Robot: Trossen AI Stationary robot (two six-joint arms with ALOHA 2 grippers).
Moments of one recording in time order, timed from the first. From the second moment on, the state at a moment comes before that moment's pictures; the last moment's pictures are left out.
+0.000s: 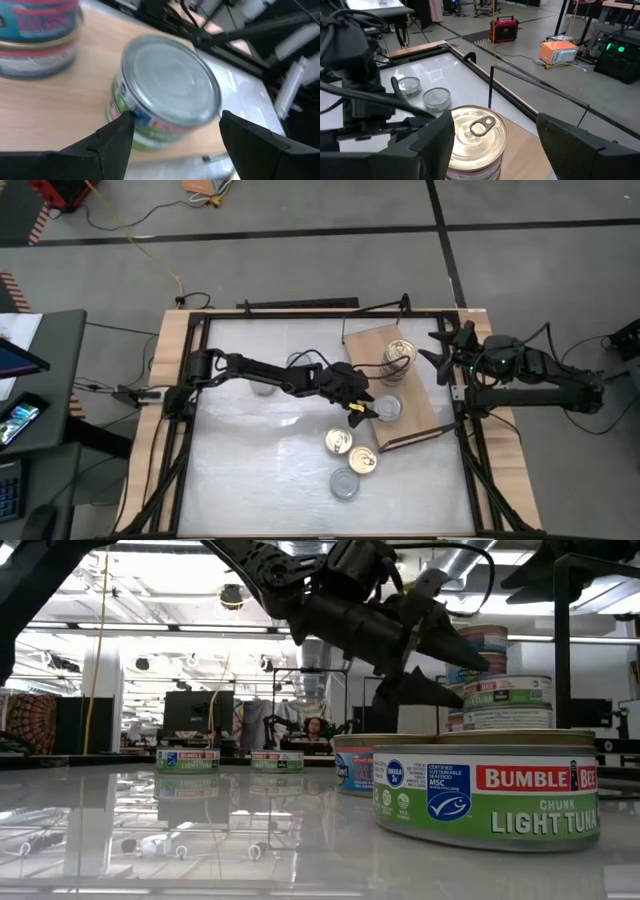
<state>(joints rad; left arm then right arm) 0.05 2.12 1.51 0.21 0.21 -0.40 -0.12 0.40 0.71 -0.62 0.45 0.13</state>
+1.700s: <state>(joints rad) -0.12 1.45 0.61 0.50 -0.50 0.14 0.17 1.44 1.06 -0.26 0.53 -0.07</state>
